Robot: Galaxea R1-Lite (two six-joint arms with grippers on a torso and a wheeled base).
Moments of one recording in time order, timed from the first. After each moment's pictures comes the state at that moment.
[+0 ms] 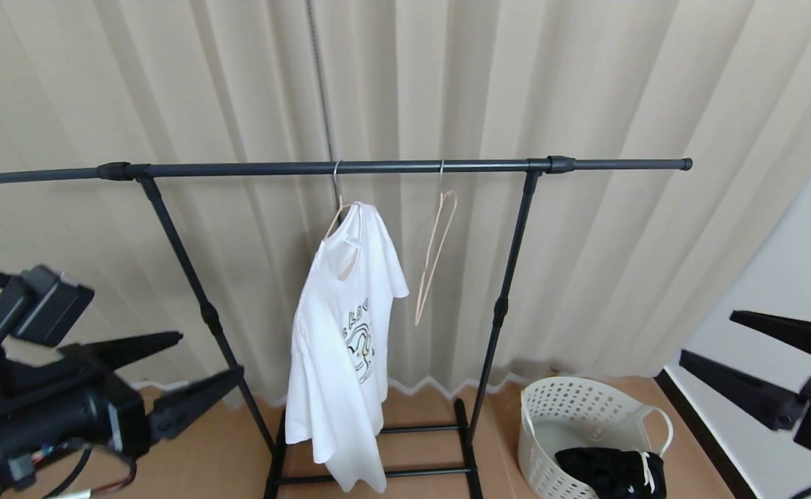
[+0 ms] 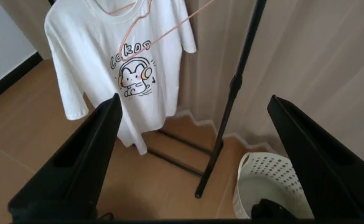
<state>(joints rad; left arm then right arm) -0.20 1.16 -0.35 -0.49 -0.31 0.10 0.07 1.05 -0.34 -0.47 0.40 -0.07</state>
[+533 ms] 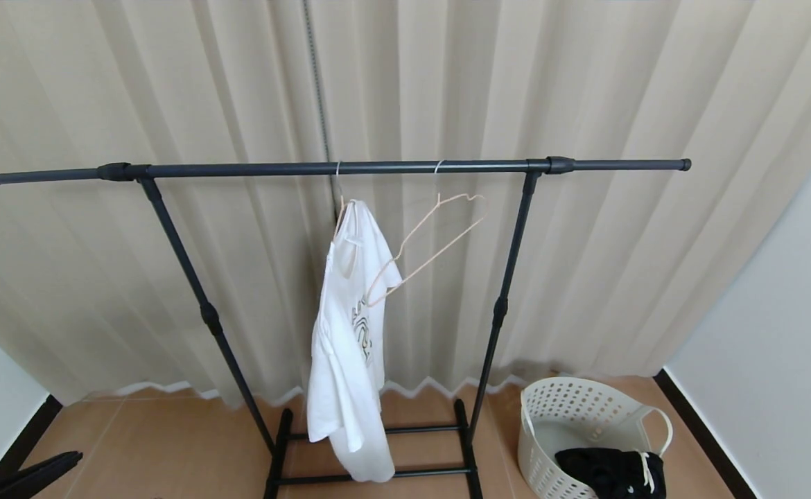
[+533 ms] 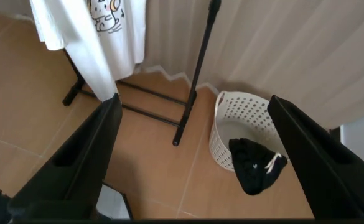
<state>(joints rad) -0.21 0.72 -0.01 -0.40 -0.09 0.15 0.08 0.44 -0.01 -0.08 0.19 -0.15</state>
